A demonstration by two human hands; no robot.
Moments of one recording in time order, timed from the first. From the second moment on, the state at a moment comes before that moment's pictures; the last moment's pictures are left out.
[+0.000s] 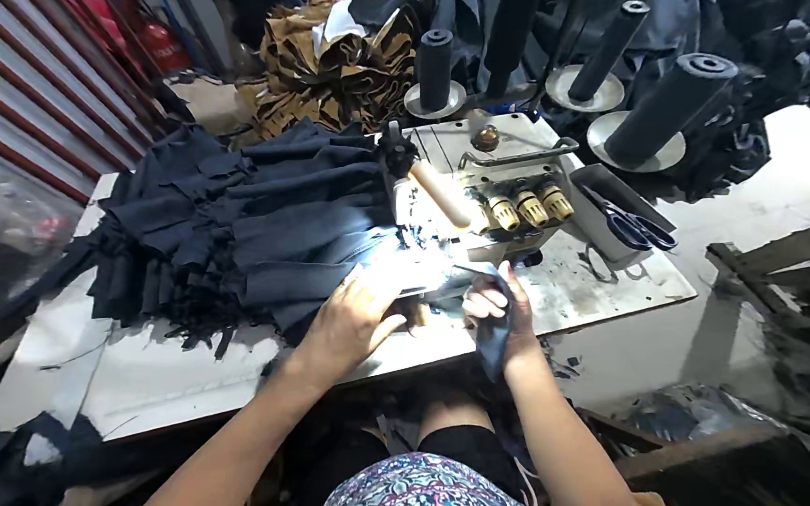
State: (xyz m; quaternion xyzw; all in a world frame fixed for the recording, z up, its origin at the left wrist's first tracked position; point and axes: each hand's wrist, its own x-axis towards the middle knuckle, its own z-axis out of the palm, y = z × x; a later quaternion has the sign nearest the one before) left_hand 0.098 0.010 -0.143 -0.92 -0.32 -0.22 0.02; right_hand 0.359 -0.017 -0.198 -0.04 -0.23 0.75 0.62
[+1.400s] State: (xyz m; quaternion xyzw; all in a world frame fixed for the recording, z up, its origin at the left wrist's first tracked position) left_hand 0.099 0.006 -0.146 -0.93 -0.29 -0.24 0.03; right_hand 0.347 -0.020 -0.194 -0.03 -0.21 0.77 0.61
